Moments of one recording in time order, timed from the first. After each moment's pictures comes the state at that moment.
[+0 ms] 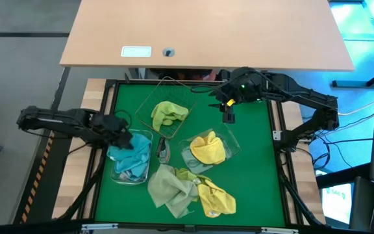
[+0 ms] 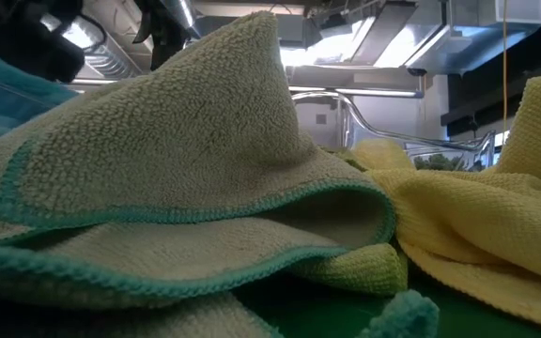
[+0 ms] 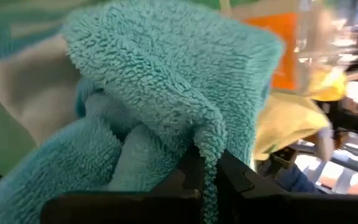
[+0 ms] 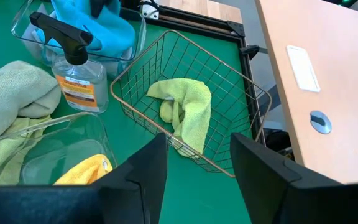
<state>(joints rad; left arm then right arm) -0.07 0.59 0.57 -0.85 0.18 -1.33 -0.14 1.48 1.78 -0.98 0.03 -0.31</state>
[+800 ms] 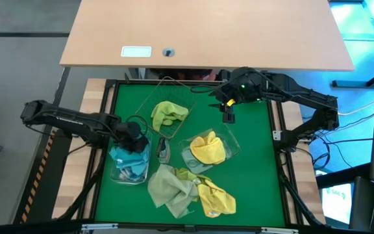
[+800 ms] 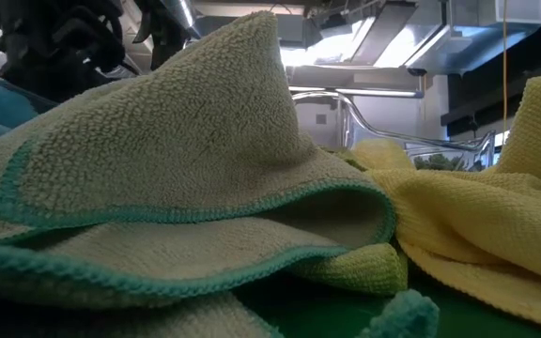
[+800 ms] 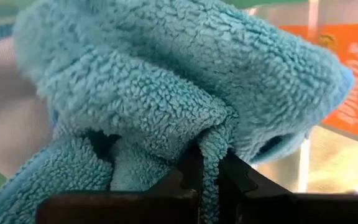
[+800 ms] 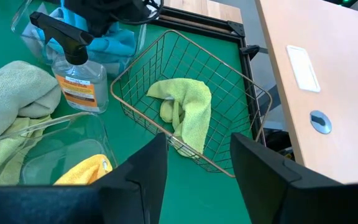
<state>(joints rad) -0.07 0.97 0.58 -0.70 0.17 -1.37 -0.14 1.48 1.78 -0.98 0.03 -0.31</state>
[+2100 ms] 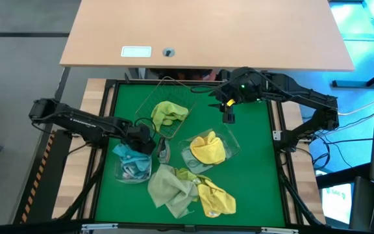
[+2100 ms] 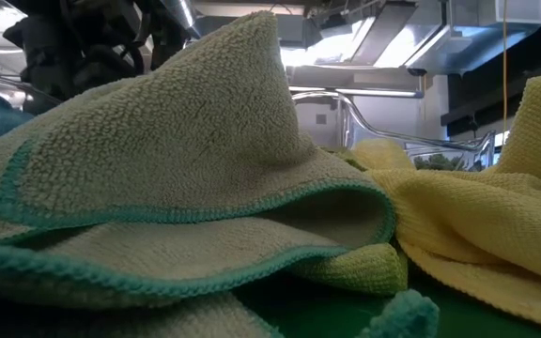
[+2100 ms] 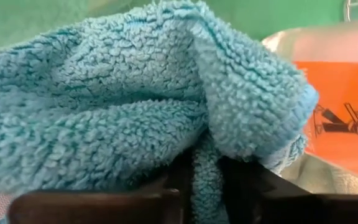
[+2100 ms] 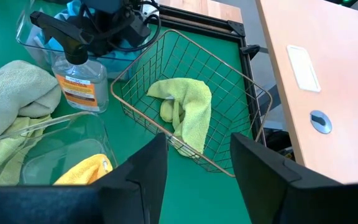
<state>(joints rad) -0.07 1.18 0.57 -0.56 0.08 -1.24 -0.14 1.48 1.78 -0.98 0.03 -0.31</state>
